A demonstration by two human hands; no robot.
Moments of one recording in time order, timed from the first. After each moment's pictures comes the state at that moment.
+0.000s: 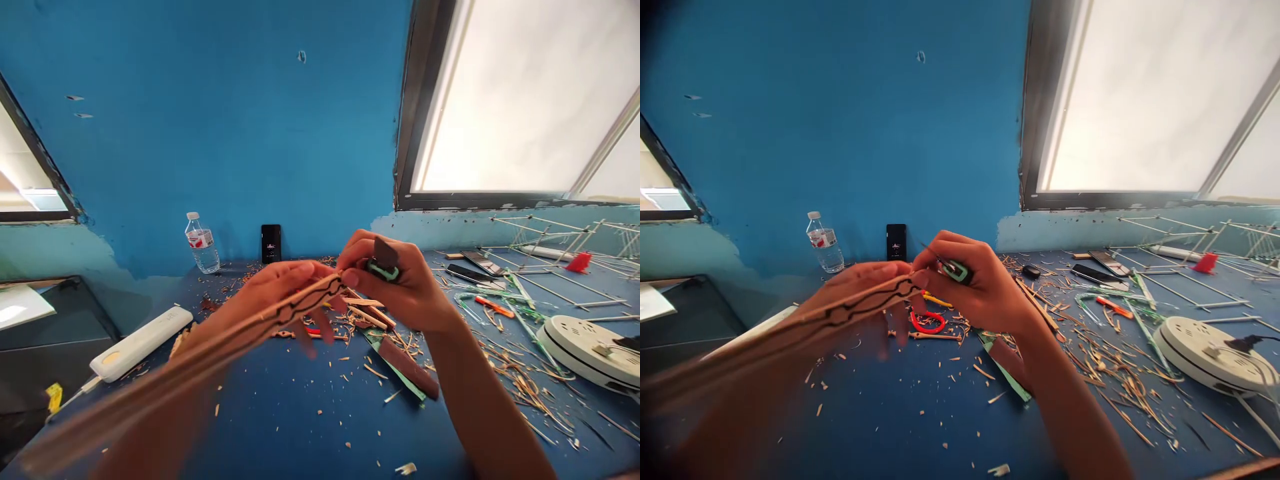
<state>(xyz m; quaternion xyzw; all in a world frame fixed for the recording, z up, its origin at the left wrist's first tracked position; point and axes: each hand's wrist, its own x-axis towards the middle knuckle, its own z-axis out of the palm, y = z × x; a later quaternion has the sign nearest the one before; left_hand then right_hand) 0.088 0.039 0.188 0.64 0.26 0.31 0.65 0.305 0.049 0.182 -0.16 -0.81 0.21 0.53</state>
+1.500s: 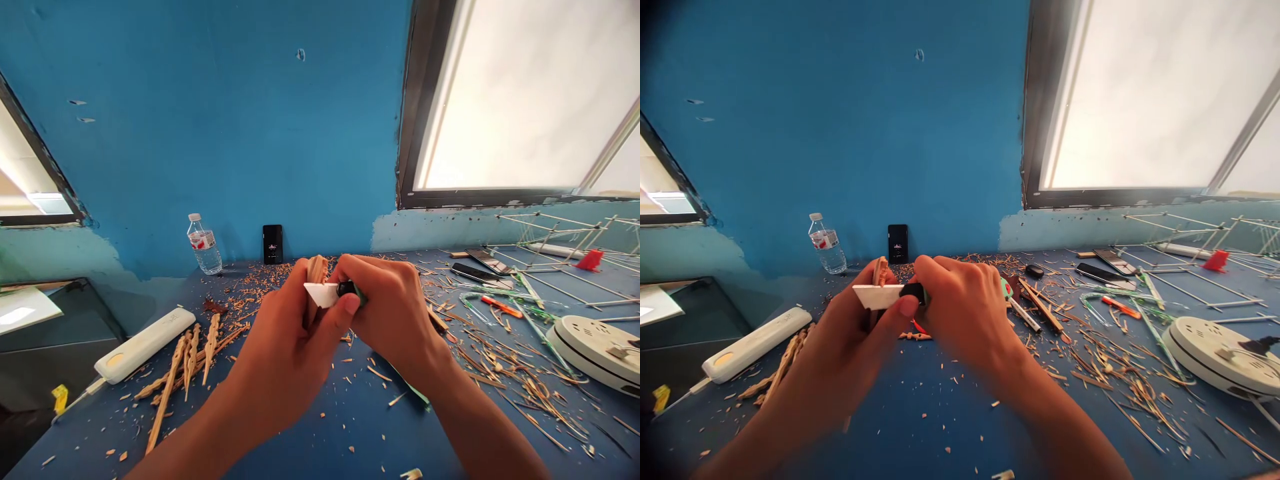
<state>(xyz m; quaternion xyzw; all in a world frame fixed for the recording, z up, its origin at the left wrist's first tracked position) 0.119 -0.004 0.178 0.75 0.37 0.46 0.29 0.276 0.024 0.168 -0.41 -0.77 -0.08 0.48</state>
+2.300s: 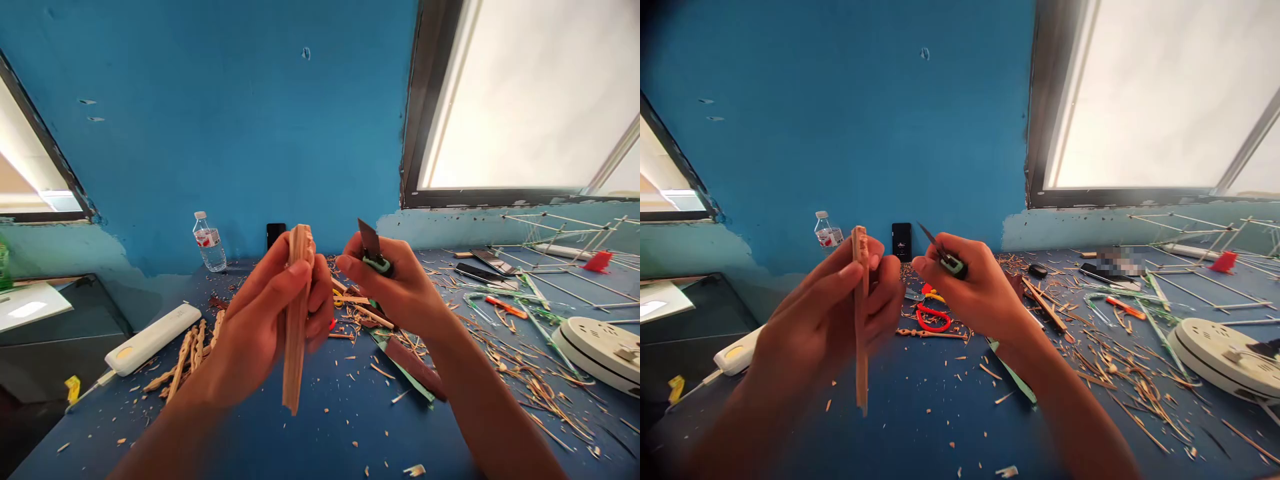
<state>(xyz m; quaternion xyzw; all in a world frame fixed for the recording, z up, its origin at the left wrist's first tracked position) 0.100 0.005 0.196 0.61 0.17 0.49 0.60 0.286 0.041 0.179 -0.28 -0.73 0.27 0.55</state>
